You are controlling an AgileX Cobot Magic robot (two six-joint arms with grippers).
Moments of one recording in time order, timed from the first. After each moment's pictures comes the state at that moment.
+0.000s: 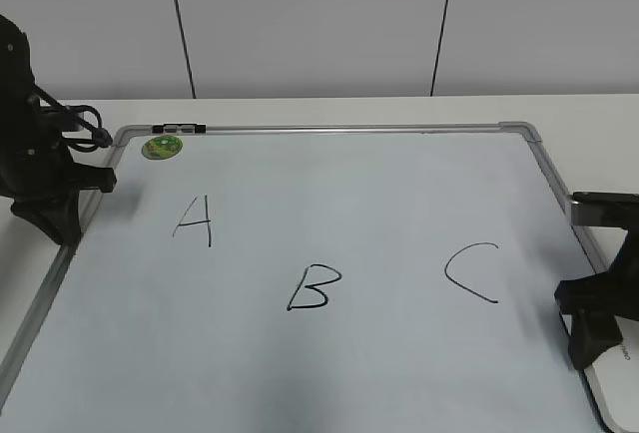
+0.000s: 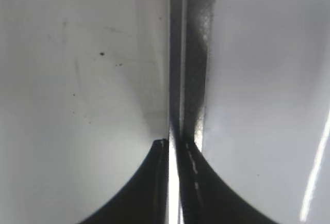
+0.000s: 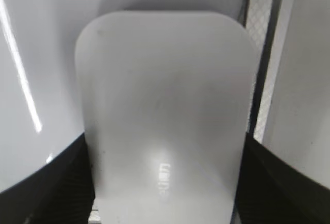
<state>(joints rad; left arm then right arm) -0.06 2.15 -1.49 -0.04 0.98 -0.11 0.08 1.71 -0.84 0.08 0.85 0.02</state>
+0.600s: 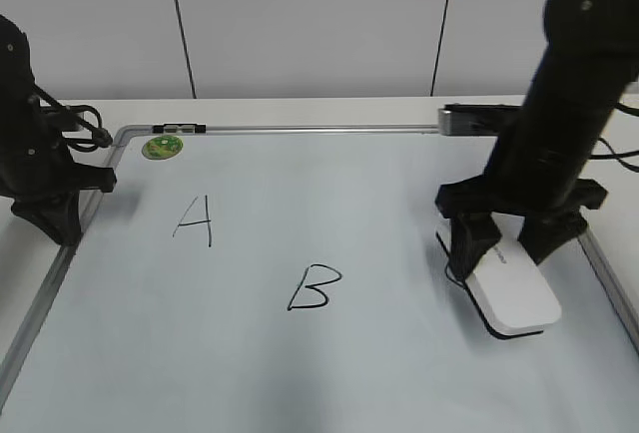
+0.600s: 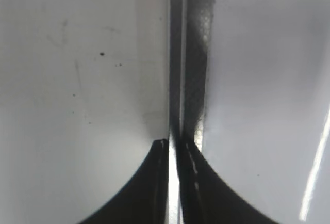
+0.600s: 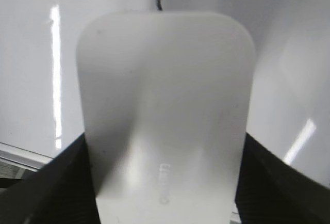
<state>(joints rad) -0.06 2.15 -1.49 -0.04 0.98 -0.11 0.28 1.84 -1.28 0.21 1.16 -0.05</state>
